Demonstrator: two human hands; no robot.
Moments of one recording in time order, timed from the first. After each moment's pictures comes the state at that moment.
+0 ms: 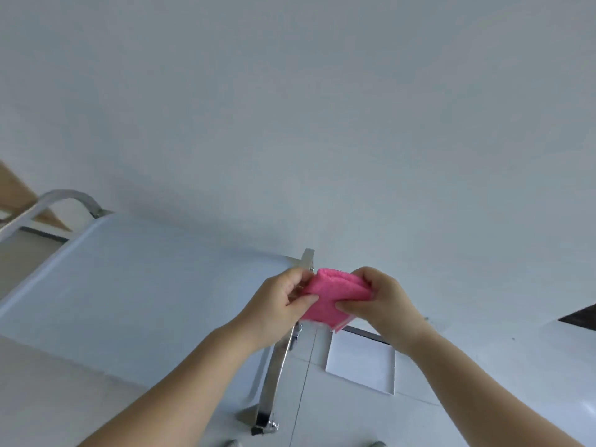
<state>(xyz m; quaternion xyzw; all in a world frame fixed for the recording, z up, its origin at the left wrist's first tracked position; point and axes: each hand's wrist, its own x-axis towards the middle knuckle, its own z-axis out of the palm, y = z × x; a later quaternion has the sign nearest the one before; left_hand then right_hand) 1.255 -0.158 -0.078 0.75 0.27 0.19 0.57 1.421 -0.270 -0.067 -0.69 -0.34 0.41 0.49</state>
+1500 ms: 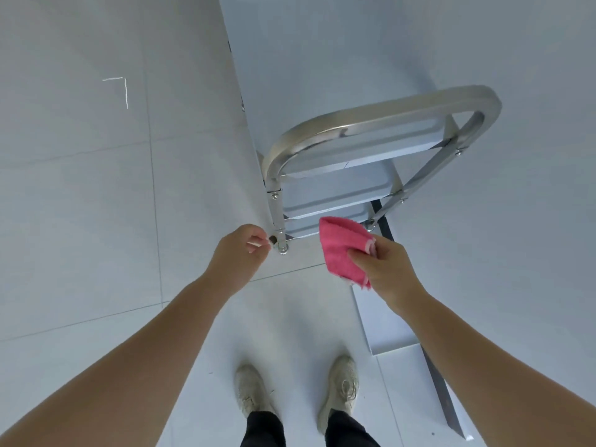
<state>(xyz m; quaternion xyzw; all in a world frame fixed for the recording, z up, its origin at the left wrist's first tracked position) 1.256 -0.415 -0.345 0.36 0.80 0.31 0.37 1.484 -0.314 -0.325 -0.55 -0.56 0.60 0.17</state>
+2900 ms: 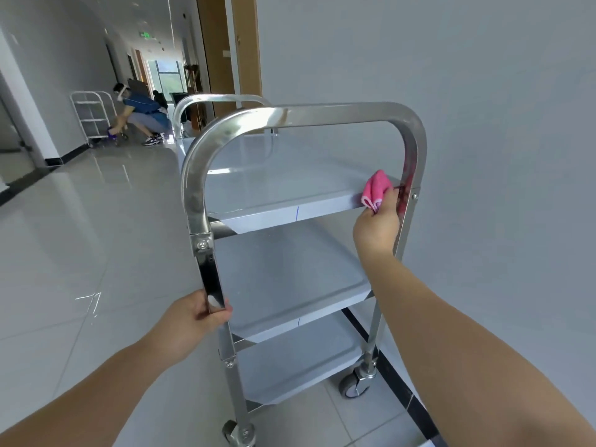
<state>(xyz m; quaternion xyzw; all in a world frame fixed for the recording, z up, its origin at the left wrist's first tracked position) 1.217 -0.322 -0.527 0.50 0.68 0.45 0.28 1.457 -0.113 -0.457 -0.50 -0.54 0.29 0.61</state>
